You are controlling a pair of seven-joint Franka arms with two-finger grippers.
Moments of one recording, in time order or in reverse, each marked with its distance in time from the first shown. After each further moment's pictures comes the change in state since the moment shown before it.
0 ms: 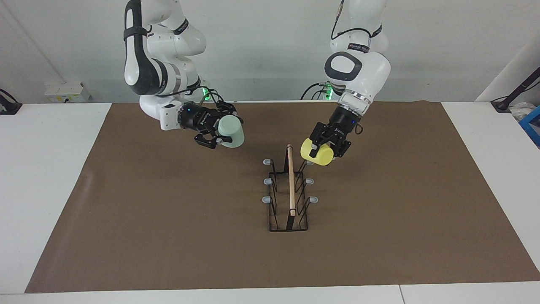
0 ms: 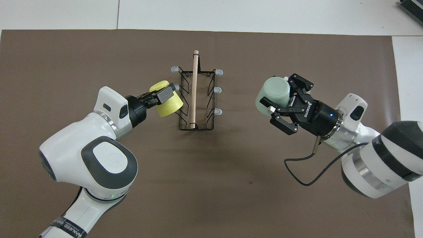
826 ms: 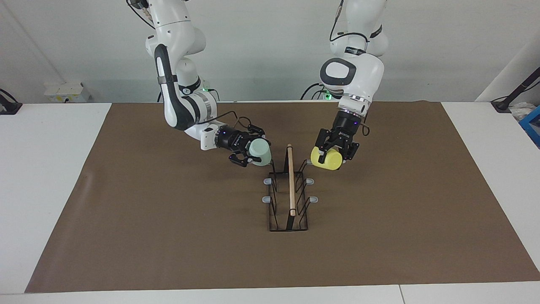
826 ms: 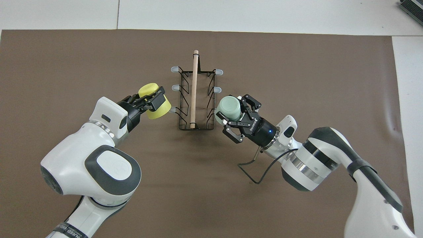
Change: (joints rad) left arm -0.021 0.095 -0.040 0.002 0.000 0.256 0.146; right arm 0.139 0.233 -0.002 -0.011 0.261 -0.137 -0.274
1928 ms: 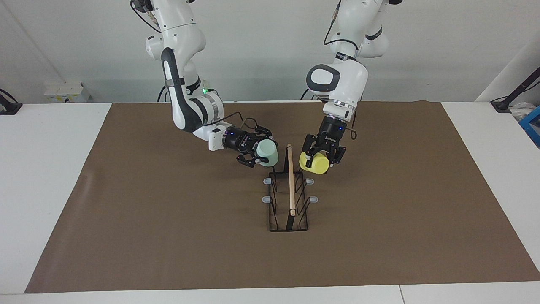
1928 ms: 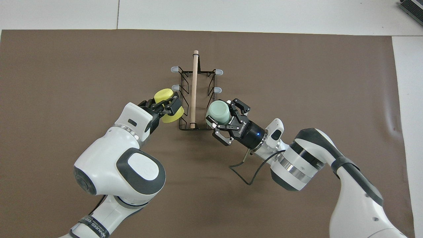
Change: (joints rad) left arm -0.015 0.053 -0.058 0.006 -0.003 0.065 -0.007; right arm 0.045 0.067 -0.001 0.026 0.042 0.011 -0.066
